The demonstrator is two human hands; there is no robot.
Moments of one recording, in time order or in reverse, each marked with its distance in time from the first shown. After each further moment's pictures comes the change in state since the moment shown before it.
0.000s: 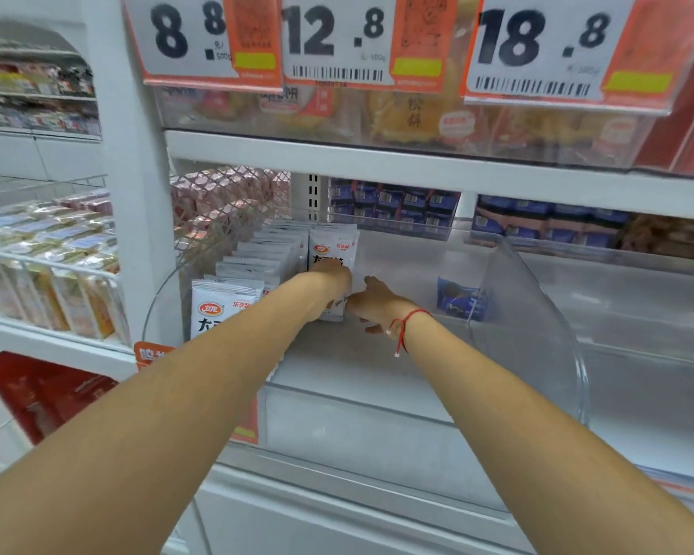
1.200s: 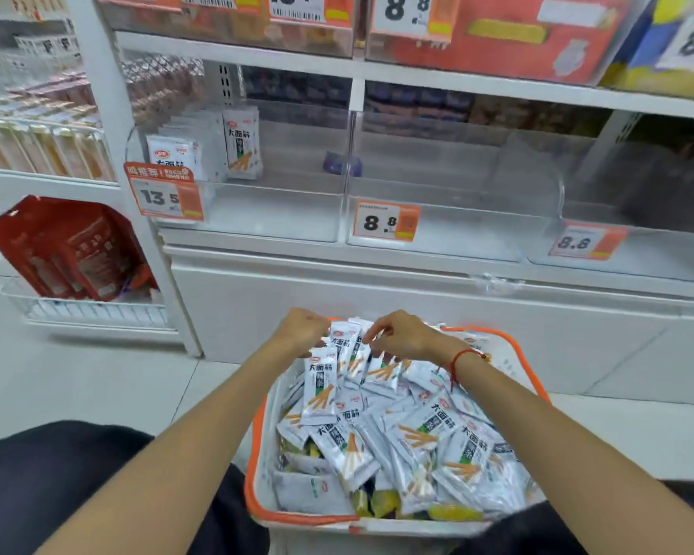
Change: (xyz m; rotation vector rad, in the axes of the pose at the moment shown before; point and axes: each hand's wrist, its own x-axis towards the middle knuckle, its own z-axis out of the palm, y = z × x) left_hand -0.331 -0.091 0.151 -0.248 -0.288 -0.143; right_hand -0.364 0.211 -0.049 -0.222 -0.194 0.077
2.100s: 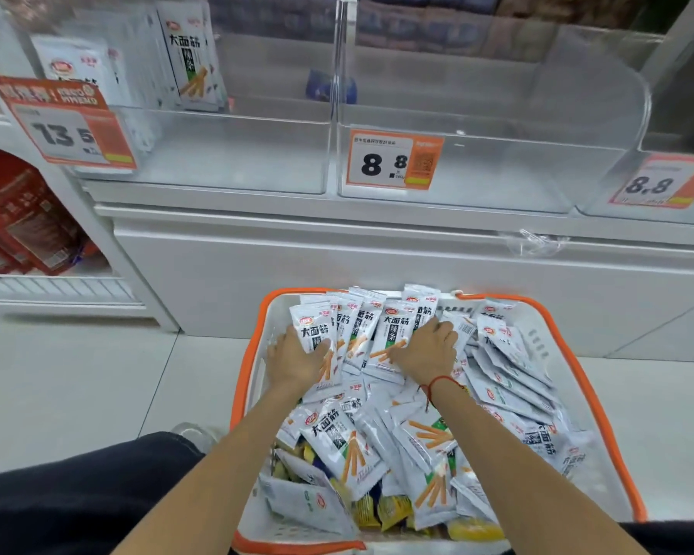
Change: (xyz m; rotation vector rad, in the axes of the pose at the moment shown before) left_hand 0.080 -0.111 0.063 0.290 0.180 -0.088; right_hand 0.077 0.110 0.077 -0.225 0.467 0.527
